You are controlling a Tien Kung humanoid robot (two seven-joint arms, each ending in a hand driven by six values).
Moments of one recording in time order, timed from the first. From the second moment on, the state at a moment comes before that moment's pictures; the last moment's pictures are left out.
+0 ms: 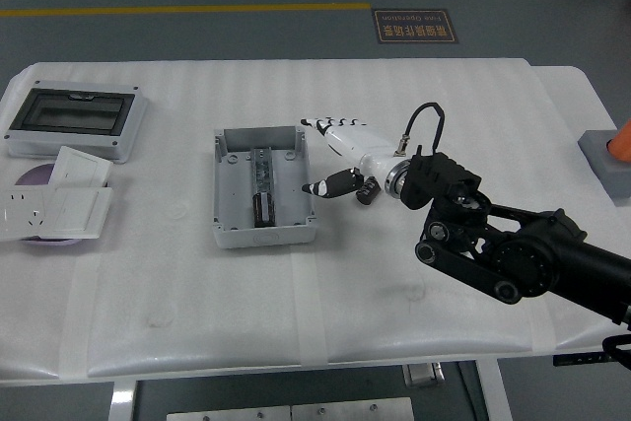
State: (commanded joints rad) left arm 0.00 0.19 -0.69 -0.18 0.80 -0.08 0.38; right arm 0.77 -0.29 0.45 1.16 -1.70 -0.17 -0.28
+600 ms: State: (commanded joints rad) left arm 0.00 0.19 -0.68 -0.18 0.79 -0.08 0.38; right arm 0.64 -0.34 0.56 1.09 -1.65 -0.16 -0.27
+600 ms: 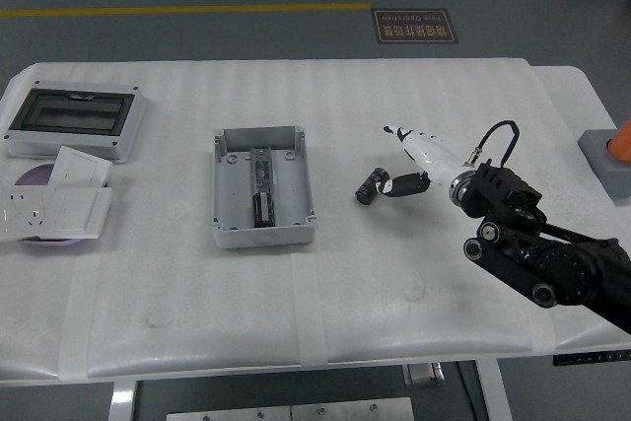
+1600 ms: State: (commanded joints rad) left arm -0.01 0.19 -0.66 -0.18 0.76 -0.08 0.37; right arm 0.63 -0.34 0.55 1.11 -1.64 -0.17 -0.27
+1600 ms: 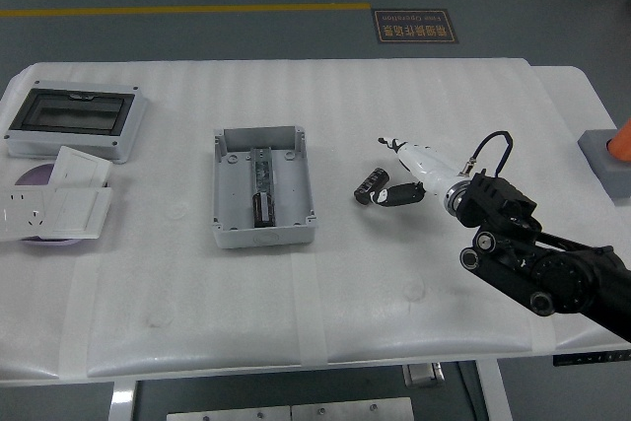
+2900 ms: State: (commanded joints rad) left arm -0.01 0.19 -0.65 -0.18 0.75 -0.07 0.36; right arm 0.60 -0.31 0.50 1.07 -1.63 -0.21 -0.28
